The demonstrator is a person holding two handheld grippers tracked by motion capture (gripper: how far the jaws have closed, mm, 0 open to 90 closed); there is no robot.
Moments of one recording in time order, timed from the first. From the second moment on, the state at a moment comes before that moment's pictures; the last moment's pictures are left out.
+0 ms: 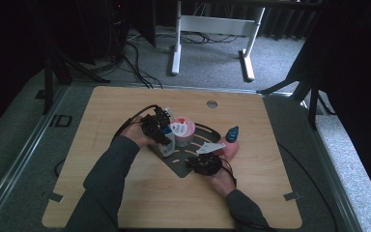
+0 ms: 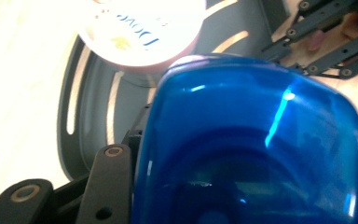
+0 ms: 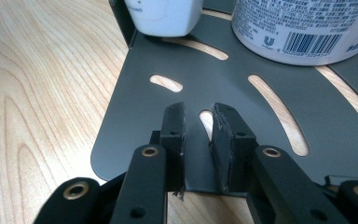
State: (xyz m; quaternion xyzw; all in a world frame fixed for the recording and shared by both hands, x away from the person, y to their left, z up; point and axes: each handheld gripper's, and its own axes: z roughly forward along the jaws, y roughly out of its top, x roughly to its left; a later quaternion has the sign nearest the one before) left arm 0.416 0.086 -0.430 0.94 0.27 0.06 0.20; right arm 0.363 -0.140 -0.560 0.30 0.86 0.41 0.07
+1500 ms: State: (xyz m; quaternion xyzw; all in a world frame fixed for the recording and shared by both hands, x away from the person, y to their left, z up) left arm 0.452 0.101 -0.433 0.91 0.35 0.09 0.19; right arm 0.363 -0.140 -0.560 0.30 0.86 0.41 0.07
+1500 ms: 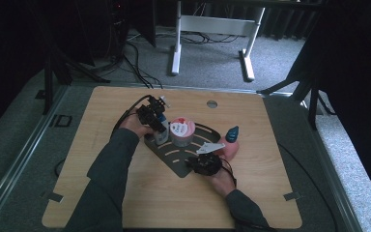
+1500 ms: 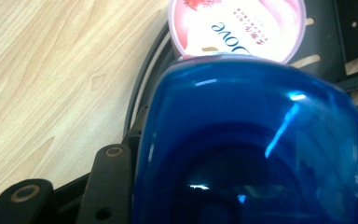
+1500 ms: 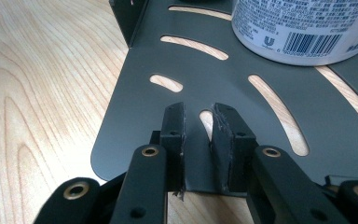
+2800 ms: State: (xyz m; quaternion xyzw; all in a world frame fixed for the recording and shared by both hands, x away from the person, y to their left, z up) left arm 0.469 0.101 -0.444 0.90 0.38 0.11 0.21; right arm 0.363 -0.140 -0.560 0.30 0.86 0.41 0.07
